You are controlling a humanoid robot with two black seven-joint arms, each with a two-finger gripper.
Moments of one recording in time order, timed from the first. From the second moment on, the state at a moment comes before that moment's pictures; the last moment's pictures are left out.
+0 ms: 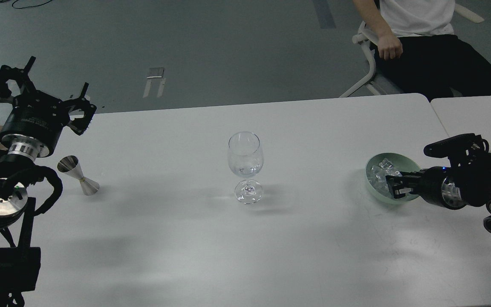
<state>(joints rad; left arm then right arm) -0.19 0.23 -1.71 -1.55 0.32 0.05 0.18 0.43 -0.76 0.71 1.46 -1.90 0.49 -0.15</state>
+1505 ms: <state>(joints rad) -0.21 0.24 -1.70 -1.55 0.32 0.05 0.18 0.57 -0.63 0.85 1.71 -1.89 0.49 -0.17</state>
